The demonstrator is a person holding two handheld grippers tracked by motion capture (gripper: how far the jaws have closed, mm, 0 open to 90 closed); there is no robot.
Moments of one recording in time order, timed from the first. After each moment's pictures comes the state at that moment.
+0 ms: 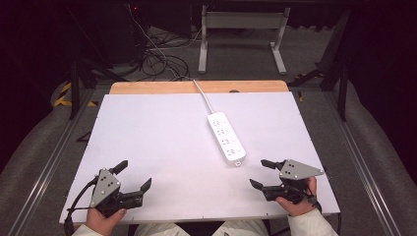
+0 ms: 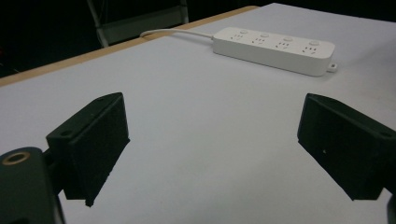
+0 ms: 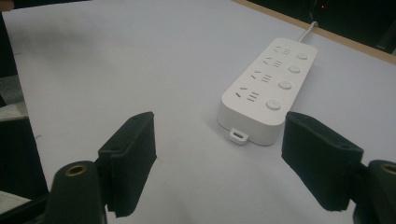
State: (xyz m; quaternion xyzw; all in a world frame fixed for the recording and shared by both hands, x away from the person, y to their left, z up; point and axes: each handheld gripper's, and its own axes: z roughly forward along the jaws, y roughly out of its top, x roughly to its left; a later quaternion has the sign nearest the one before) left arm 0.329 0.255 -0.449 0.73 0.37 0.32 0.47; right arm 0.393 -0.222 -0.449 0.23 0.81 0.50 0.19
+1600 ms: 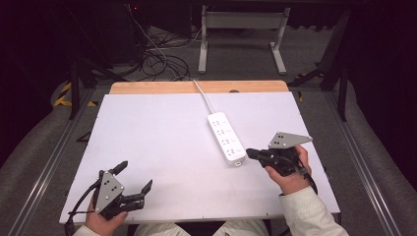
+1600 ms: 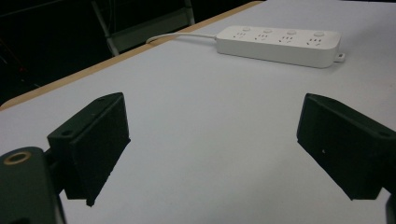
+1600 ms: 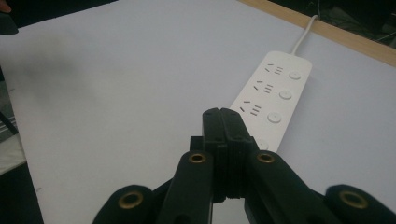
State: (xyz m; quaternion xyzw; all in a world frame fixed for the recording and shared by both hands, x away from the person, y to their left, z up) left arm 0.323 0.250 -0.446 0.74 0.35 0.35 0.46; right arm 0.437 -0.191 -0.394 0.27 0.83 0.46 0.14
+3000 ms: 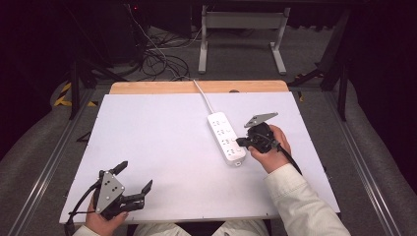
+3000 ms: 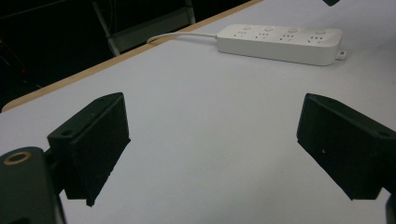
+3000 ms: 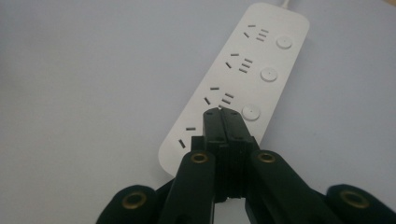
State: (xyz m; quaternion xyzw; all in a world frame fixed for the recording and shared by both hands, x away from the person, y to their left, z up) left arm 0.323 0.249 -0.446 0.74 0.35 0.35 0.45; right arm 0.508 -0.153 -0.413 0.31 0.88 0.34 0.12
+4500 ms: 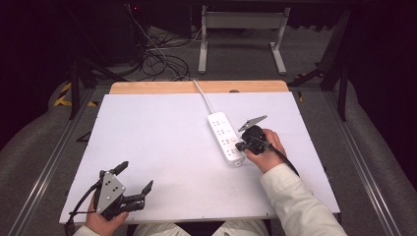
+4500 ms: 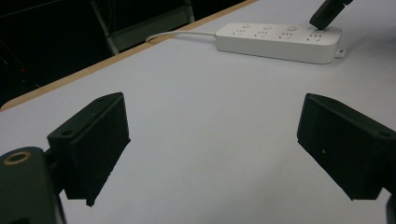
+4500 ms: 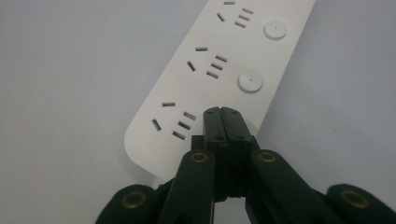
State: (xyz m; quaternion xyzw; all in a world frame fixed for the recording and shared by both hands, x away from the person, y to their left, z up) left arm 0.323 0.249 -0.447 0.74 0.35 0.35 0.45; right arm 0.520 -0.145 -0.441 0.32 0.90 0.29 0.11
